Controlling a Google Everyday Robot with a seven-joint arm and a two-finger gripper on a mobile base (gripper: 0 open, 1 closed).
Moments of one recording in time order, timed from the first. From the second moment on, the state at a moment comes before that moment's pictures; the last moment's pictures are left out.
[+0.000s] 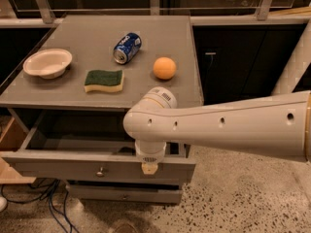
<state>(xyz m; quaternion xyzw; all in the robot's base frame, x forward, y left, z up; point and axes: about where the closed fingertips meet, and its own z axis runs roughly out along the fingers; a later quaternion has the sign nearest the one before) 0.477 0.003 0.633 -0.68 0.73 -0.02 0.05</state>
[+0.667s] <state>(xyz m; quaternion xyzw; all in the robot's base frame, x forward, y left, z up) 0.461 -0.004 0.635 -0.67 0.74 -0.03 0.05</state>
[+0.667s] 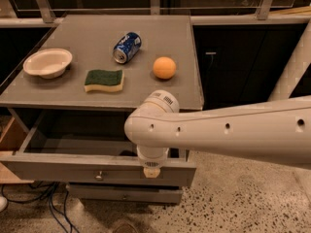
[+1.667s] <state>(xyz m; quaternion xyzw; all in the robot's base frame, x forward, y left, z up) 0.448 -0.006 0.639 -0.66 0.75 -0.03 0.04</state>
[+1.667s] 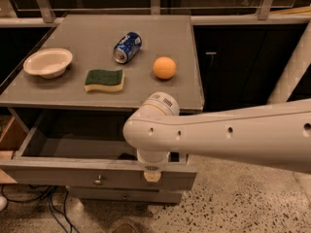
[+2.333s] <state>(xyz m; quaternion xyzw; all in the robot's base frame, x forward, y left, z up) 0.431 -0.011 0.641 -0.65 0.76 -0.03 0.03</state>
